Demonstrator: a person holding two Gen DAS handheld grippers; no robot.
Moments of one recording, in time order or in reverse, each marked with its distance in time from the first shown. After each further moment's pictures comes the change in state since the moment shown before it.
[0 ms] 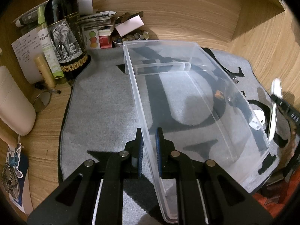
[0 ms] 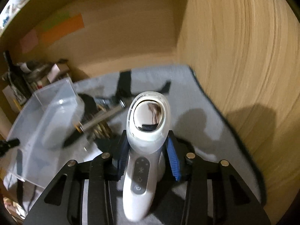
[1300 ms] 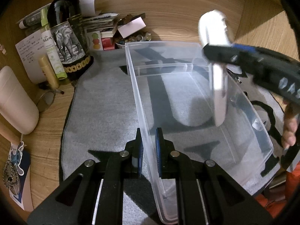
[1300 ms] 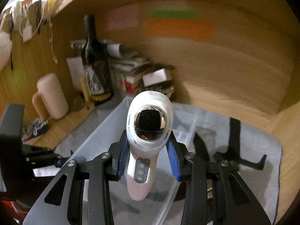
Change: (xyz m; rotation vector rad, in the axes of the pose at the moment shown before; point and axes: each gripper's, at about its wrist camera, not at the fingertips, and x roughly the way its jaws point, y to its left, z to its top) left arm 0.000 -0.003 -0.002 -0.001 -0.019 0.032; right arm 0.028 0.186 0.051 -0.446 0.018 0.420
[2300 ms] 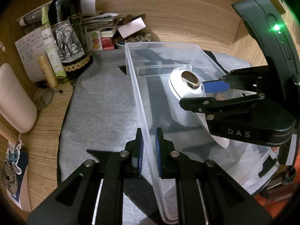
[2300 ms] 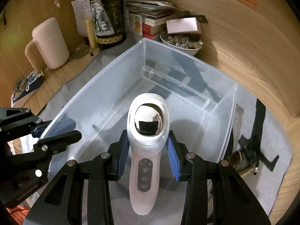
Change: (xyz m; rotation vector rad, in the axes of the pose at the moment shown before) left arm 0.000 0.003 -0.001 -0.011 -0.004 -0.021; right arm 0.062 0.017 -0.015 -0.146 0.352 0.064
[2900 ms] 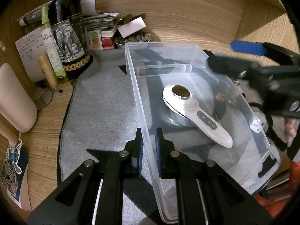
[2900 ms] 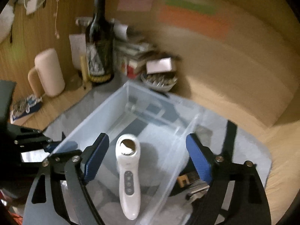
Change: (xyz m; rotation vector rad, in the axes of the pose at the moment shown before) left arm 0.000 0.001 0.000 0.000 0.001 0.000; right arm -0.064 -0.010 -0.004 0.028 -0.265 -0.126
